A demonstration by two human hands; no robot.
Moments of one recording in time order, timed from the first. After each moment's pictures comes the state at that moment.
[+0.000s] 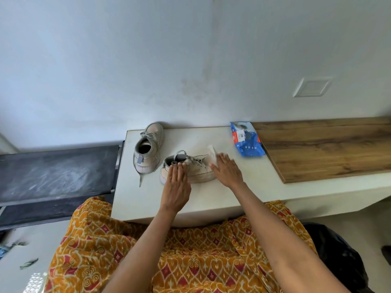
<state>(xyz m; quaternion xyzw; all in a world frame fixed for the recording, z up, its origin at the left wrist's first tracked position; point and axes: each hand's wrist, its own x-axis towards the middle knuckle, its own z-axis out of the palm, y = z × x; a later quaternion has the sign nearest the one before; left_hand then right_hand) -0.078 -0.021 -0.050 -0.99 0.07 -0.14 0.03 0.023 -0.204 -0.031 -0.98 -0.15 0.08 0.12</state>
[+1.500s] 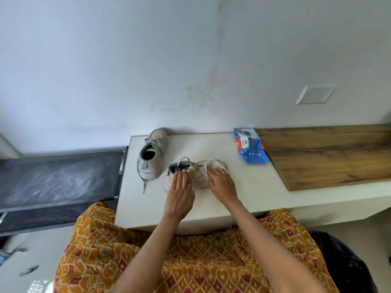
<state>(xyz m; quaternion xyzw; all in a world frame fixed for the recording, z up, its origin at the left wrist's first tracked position) -0.076 -0.016 -0.057 -0.99 0.09 -0.13 0.00 -0.004 -0.176 -0.048 -0.95 -0.22 -0.11 0.18</state>
